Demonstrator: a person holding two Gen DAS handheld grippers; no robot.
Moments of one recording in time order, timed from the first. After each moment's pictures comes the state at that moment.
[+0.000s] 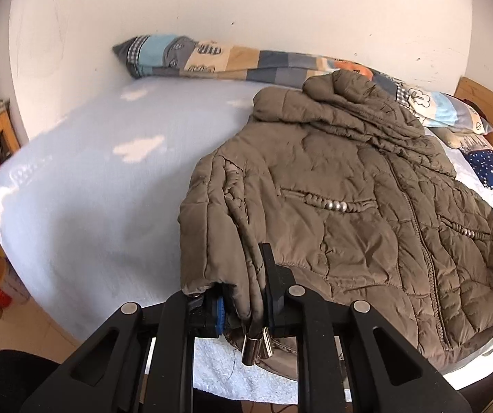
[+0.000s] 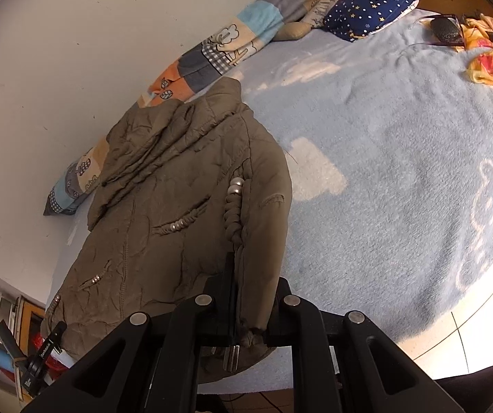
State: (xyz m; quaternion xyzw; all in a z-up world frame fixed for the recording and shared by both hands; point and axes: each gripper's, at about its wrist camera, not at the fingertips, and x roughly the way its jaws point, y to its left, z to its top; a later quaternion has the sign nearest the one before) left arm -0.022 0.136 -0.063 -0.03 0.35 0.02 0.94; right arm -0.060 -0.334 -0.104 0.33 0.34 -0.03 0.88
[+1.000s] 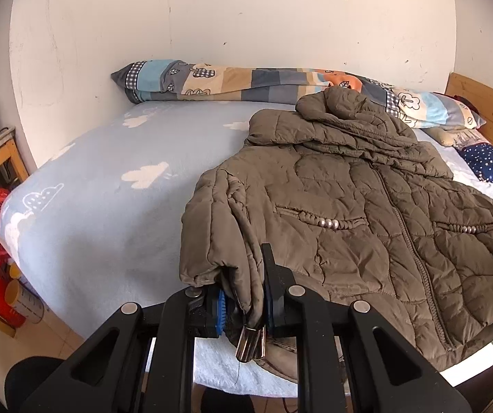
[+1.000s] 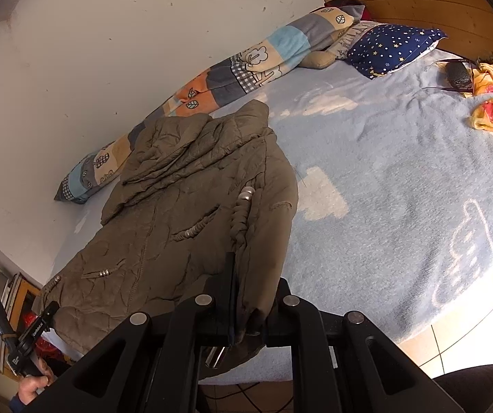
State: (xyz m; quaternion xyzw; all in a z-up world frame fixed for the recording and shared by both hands) left arm -0.037 0.135 -0.037 0.00 0.32 0.02 0.95; right arm -0.088 -0.324 -0.070 0.28 0.31 -0.01 0.91
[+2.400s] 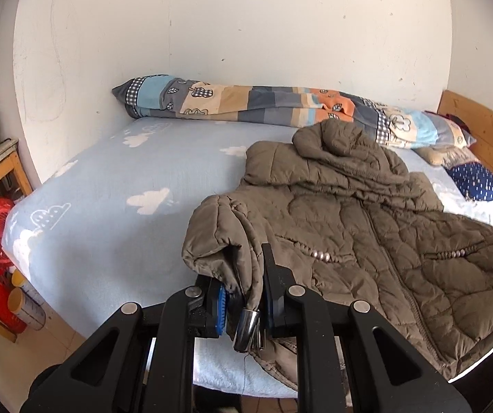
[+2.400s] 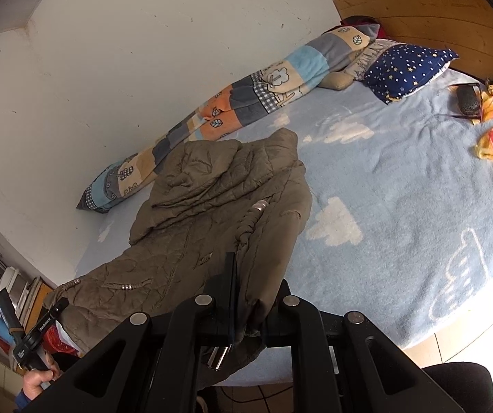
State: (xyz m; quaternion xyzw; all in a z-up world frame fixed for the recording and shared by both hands) left arm -0.034 0.148 0.017 -0.01 0.30 0.00 0.95; right arm -0.102 -0.327 -0.020 0.27 0.28 0.03 0.92
